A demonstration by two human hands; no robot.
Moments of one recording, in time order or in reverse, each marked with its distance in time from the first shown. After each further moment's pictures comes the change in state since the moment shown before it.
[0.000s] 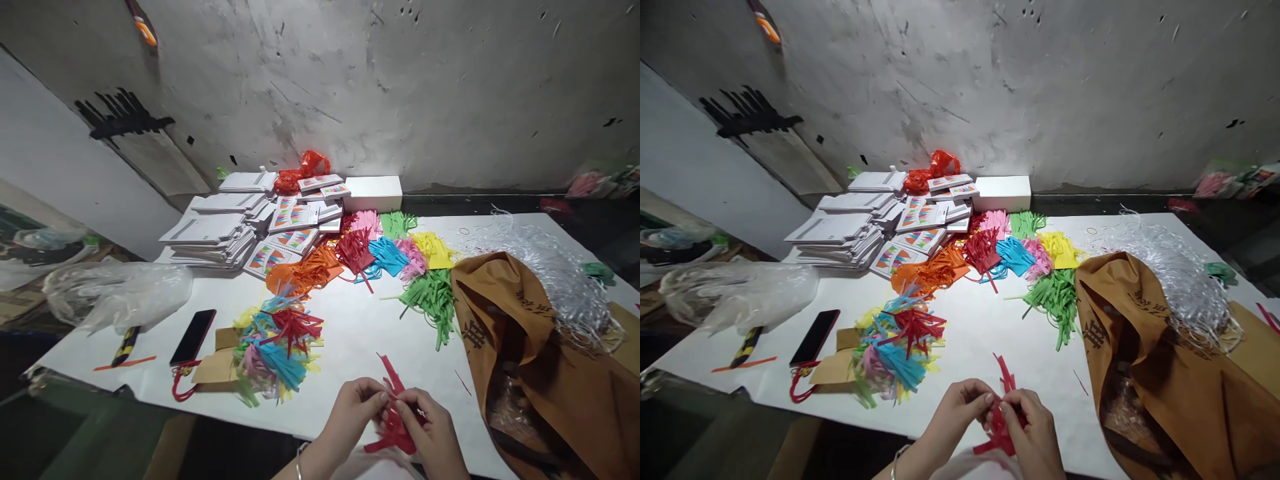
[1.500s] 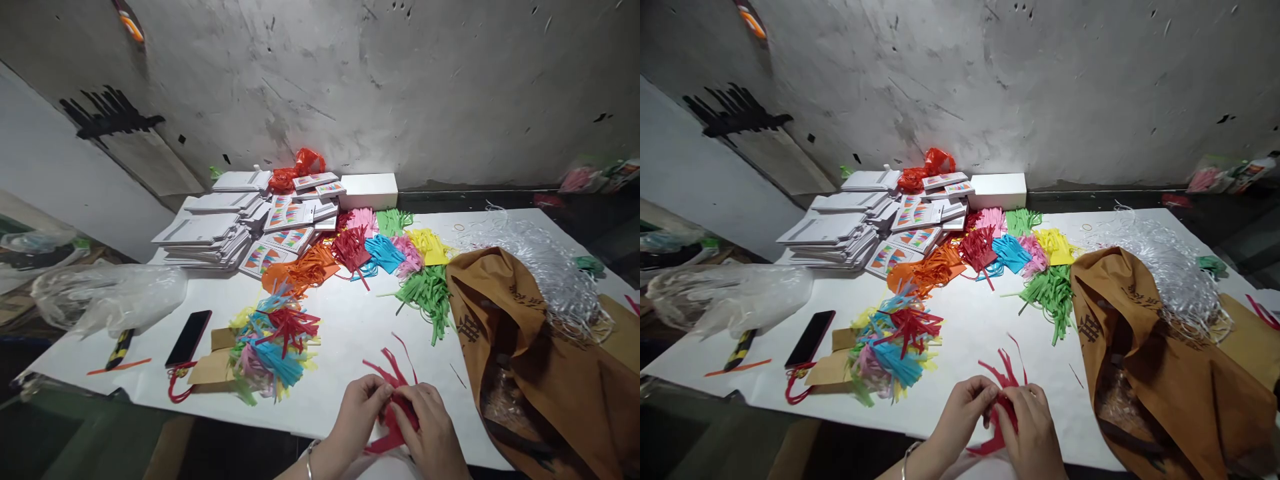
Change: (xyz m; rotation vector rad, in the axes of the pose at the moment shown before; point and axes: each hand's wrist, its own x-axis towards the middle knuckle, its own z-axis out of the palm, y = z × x) left_hand 0.004 -0.009 0.016 0.127 0.024 0.121; right_hand -0.004 -0.002 -0.007 -0.511 0.124 -0.536
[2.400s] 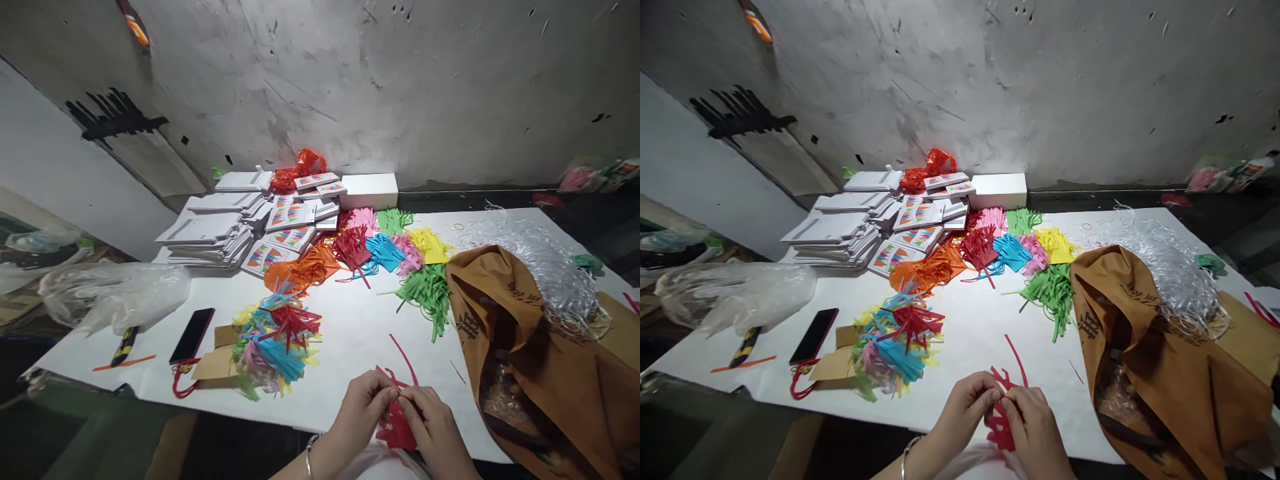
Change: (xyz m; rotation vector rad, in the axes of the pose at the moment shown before) left_hand -0.012 0.014 0.000 0.206 -0.071 0.139; right_hand -0.004 -0.005 -0.011 0.179 -0.217 0.270
